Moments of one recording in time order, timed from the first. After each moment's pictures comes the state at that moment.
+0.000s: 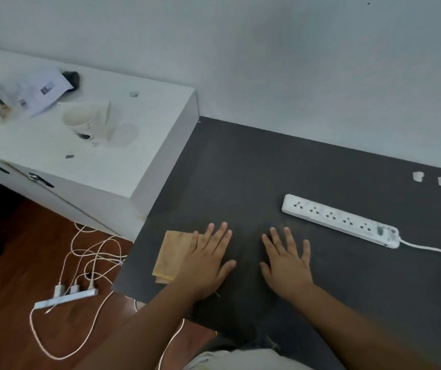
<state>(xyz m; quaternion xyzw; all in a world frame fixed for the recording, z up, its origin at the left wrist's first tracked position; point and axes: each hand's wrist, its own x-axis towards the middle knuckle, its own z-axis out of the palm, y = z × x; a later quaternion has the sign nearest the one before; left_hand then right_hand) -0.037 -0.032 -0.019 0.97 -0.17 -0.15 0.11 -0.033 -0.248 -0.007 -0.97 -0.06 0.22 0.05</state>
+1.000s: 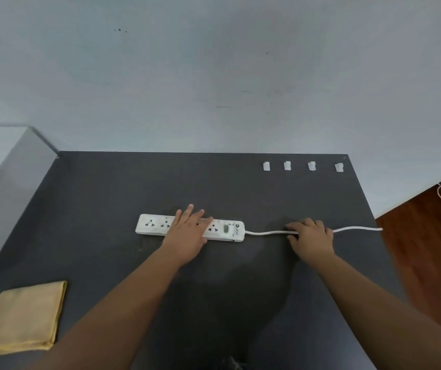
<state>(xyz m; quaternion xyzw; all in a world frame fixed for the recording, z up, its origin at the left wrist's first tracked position) 0.056 -0.363 -0.003 0.95 -0.27 -0.14 0.02 -0.030 -0.663 -0.011 -0.97 0.19 0.13 0.11</state>
